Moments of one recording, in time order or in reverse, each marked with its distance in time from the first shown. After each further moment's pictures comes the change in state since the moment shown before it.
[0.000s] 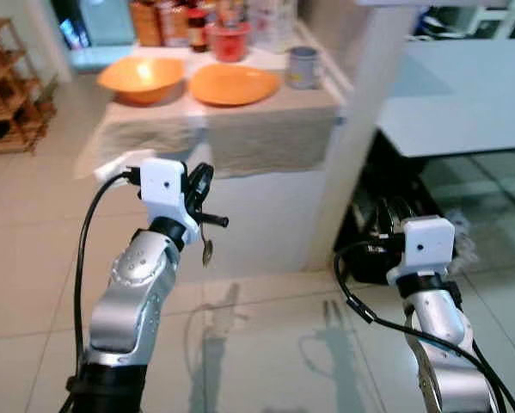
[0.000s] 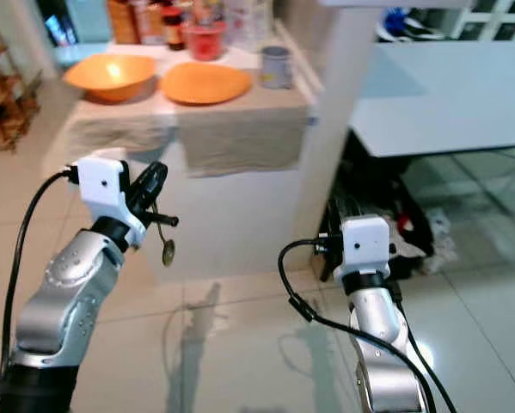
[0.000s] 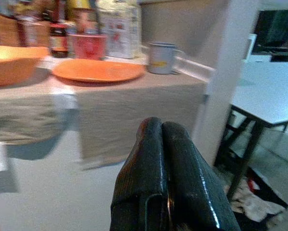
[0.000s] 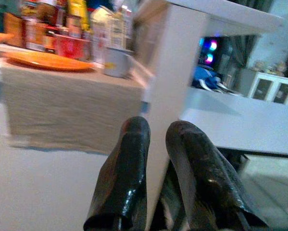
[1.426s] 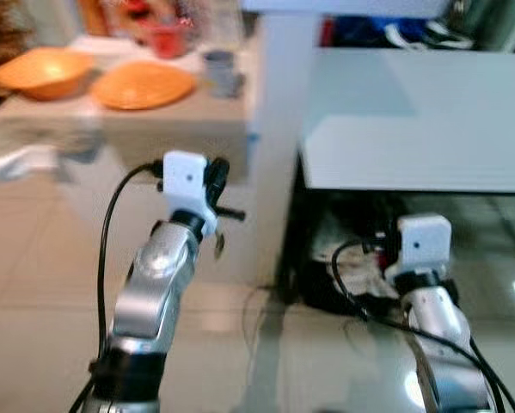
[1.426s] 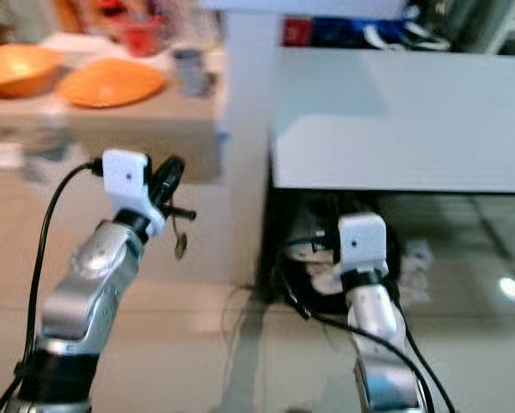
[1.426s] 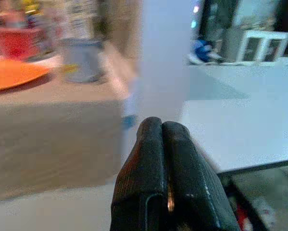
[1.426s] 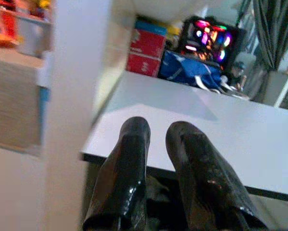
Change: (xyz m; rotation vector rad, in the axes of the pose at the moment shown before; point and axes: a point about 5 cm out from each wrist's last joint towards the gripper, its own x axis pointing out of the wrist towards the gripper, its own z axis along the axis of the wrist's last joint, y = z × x) left arm 0.020 -0.021 0.009 0.032 -0.034 -0.054; right arm 0.007 0.003 0.003 -0.007 0.006 0.014
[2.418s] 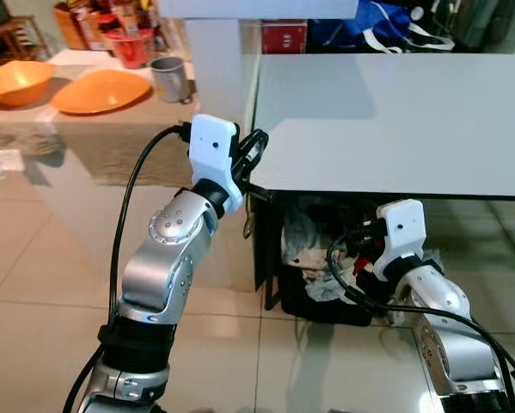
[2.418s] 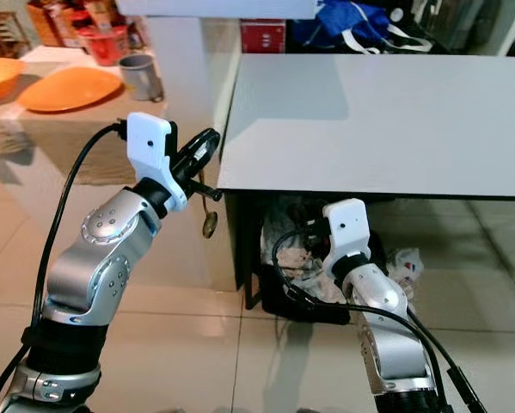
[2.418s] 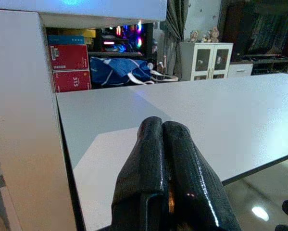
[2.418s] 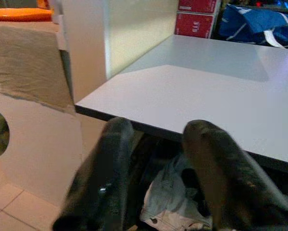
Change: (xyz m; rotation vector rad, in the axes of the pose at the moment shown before) left arm 0.017 -0.020 0.031 -0.031 -0.040 -0.191; right arm 0.016 0.005 -0.012 0.121 0.168 0.307
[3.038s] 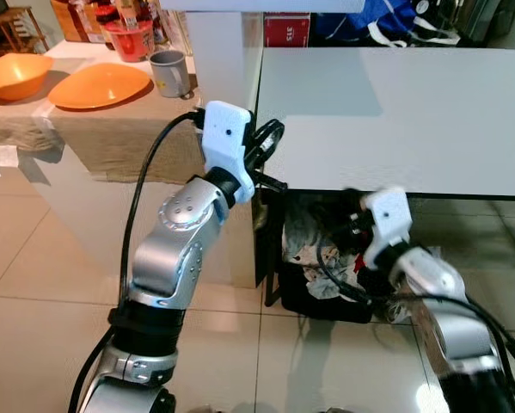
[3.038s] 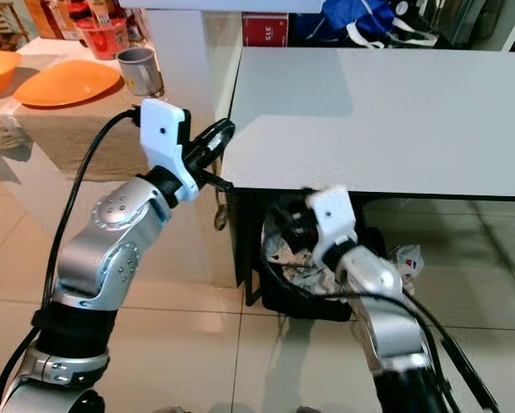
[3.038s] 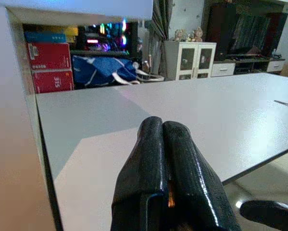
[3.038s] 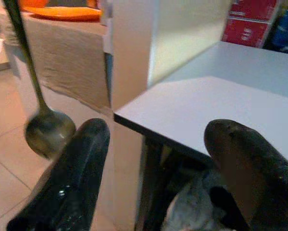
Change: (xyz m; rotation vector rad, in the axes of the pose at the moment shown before) left arm 0.016 -0.010 0.007 -0.008 -0.008 -0.078; right arm 0.020 0.010 0.020 -0.047 -0.037 0.205
